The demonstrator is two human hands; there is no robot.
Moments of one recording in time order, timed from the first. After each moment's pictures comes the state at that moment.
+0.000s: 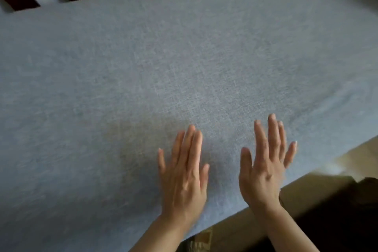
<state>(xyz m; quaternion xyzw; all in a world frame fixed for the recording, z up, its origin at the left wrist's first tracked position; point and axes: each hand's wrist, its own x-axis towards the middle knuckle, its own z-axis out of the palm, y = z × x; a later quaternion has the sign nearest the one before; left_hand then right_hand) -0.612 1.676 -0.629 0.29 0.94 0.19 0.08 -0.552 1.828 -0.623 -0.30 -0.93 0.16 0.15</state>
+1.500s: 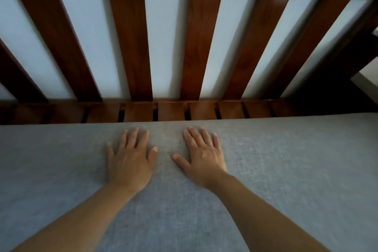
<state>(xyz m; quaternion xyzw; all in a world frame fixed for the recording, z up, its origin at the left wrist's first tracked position) -1.092 1.839 -0.642 0.03 0.99 0.05 0.08 -1.072 2.016 -0.643 0.03 -0.99 0.12 -0.10</state>
